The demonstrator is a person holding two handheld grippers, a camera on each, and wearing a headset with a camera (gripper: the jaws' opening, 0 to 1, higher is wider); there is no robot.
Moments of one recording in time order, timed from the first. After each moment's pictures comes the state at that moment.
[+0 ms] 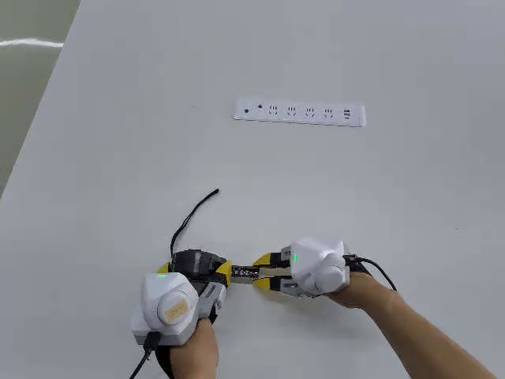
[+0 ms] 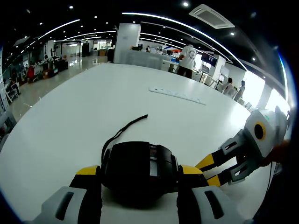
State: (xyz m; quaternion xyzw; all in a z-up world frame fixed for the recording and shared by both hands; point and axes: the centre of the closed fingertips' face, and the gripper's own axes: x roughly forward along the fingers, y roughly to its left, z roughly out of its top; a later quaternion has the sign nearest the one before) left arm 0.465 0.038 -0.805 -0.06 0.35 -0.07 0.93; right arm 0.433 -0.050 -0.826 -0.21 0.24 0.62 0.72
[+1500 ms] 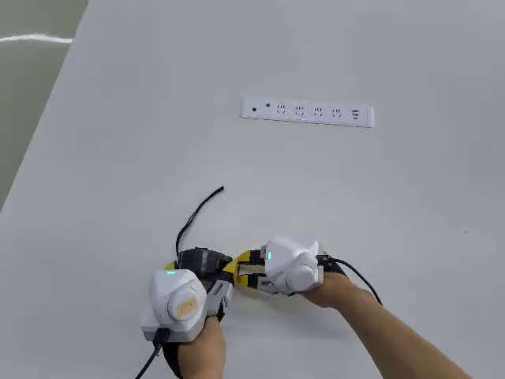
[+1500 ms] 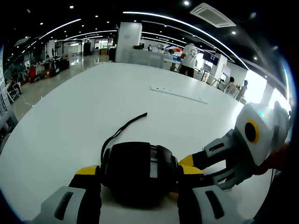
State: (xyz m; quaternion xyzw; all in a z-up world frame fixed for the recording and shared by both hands) left arm 0.464 0.038 -0.806 -0.05 0.35 -0.07 0.93; right arm 0.442 -0.009 -0.832 -0.21 0.24 0.61 0.73
